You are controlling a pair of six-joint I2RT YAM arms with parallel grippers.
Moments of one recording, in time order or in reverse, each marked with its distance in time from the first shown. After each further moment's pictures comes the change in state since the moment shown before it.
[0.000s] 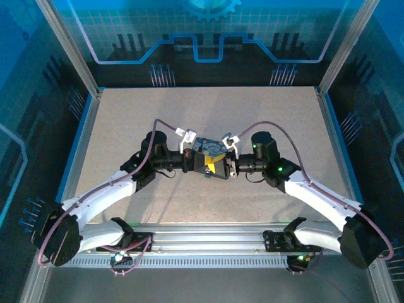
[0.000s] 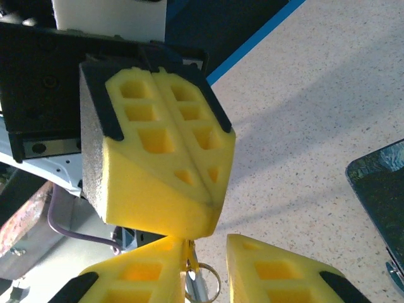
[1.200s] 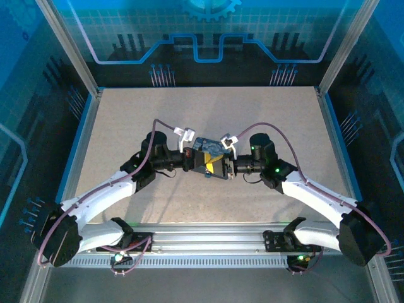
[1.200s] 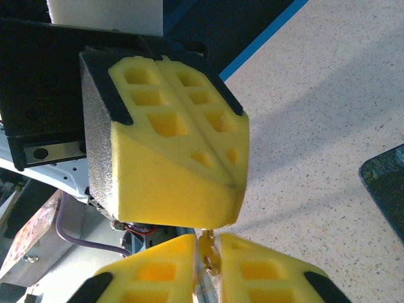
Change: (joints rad) left arm -0.005 -0.006 0.000 -0.007 -0.083 0.000; right arm 0.016 0.027 -0.028 0.088 -0.002 0.068
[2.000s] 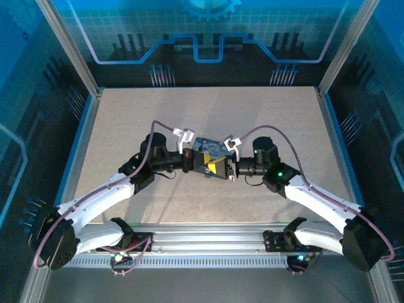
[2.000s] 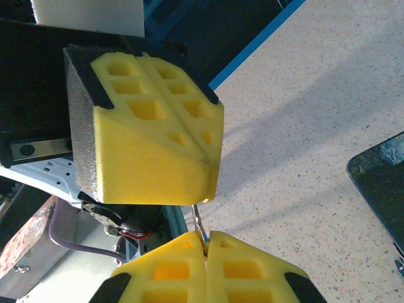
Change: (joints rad) left arm -0.013 -0.032 -0.002 -0.028 -0.041 0.002; right arm -0.002 -0.057 -0.048 0.013 0.048 0.014
